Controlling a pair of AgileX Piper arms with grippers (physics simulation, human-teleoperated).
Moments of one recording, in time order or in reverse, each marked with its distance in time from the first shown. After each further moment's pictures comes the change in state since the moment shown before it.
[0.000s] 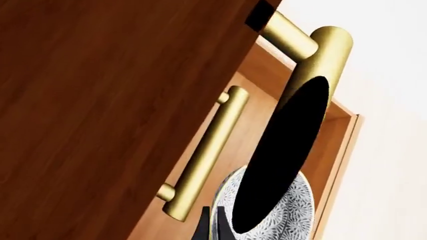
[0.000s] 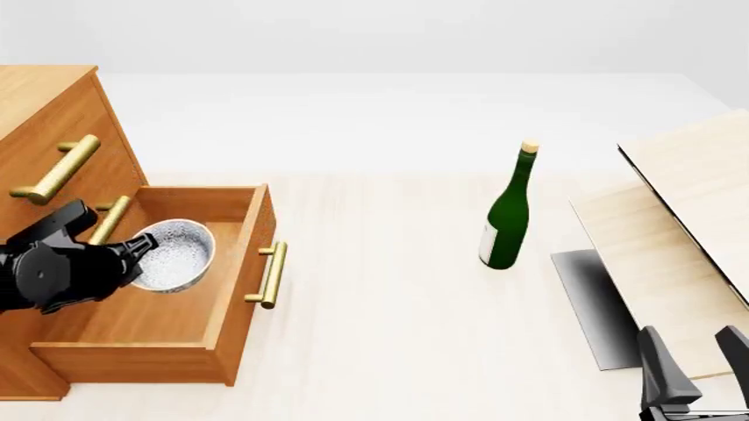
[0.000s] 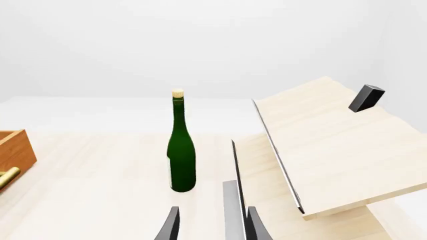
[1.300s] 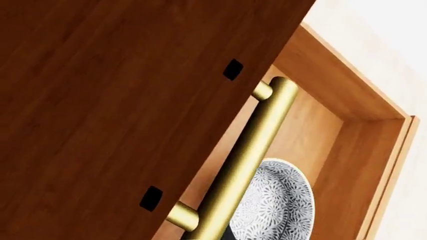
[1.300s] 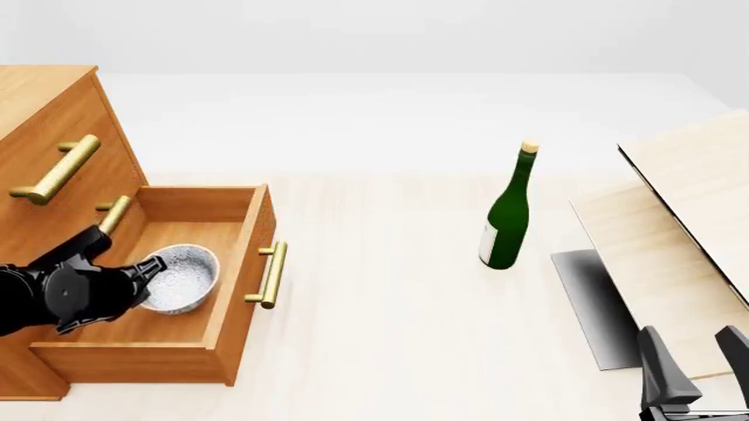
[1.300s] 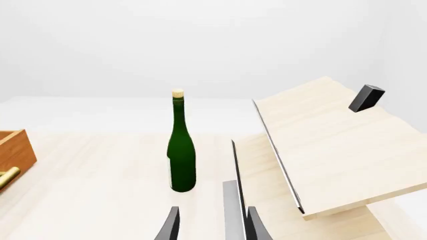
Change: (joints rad) left arm 0.023 0.135 0.063 -0.129 -0.004; right arm 0.000 -0.001 0.000 0.001 0.000
